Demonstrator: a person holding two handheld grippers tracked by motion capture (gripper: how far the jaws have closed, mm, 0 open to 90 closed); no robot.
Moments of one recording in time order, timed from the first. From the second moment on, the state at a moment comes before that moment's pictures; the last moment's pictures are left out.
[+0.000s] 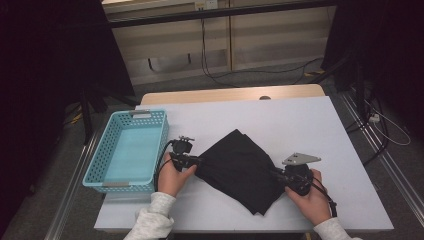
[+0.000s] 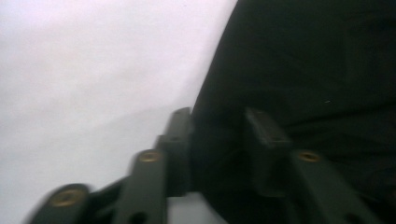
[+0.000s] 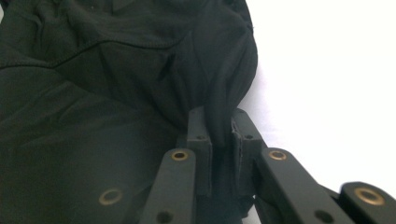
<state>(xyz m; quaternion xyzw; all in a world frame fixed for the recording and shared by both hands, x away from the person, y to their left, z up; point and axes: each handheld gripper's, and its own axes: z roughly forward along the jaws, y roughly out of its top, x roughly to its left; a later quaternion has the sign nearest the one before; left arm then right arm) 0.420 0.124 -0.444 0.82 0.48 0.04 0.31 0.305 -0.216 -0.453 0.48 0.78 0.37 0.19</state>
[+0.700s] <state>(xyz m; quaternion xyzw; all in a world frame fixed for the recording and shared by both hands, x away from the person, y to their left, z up) 0.440 0.124 -0.387 0.84 0.46 0.00 0.28 0.307 -0.217 -0.443 0.48 0.75 0.40 0.19</state>
